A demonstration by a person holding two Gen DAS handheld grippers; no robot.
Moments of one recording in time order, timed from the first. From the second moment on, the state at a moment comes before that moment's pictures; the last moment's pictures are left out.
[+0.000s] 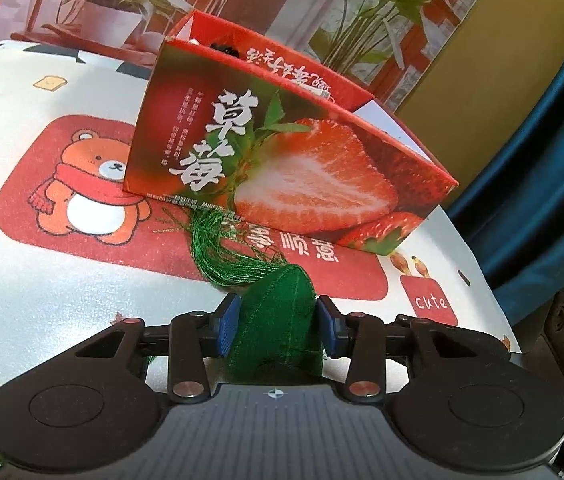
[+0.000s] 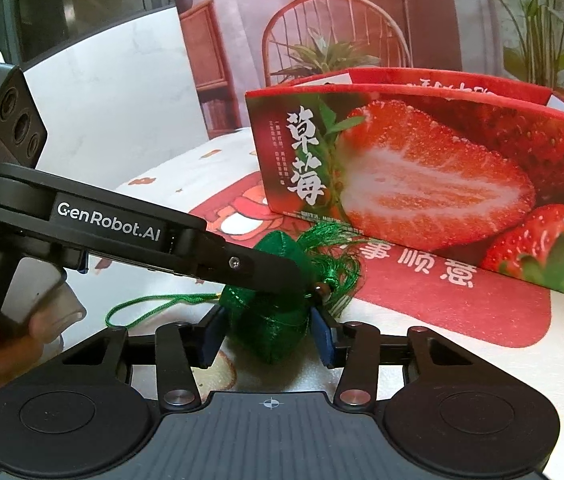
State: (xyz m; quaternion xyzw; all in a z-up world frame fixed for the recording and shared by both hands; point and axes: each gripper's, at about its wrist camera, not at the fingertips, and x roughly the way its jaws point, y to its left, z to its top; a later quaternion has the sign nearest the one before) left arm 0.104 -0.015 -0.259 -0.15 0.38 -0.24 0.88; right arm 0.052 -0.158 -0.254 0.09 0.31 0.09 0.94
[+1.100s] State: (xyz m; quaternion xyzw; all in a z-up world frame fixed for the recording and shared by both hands) left arm 0.241 -0.061 -0.071 -0.09 0.22 -0.27 0.93; right arm 0.185 -0.244 -0.070 -0.04 0.16 0.07 0.98
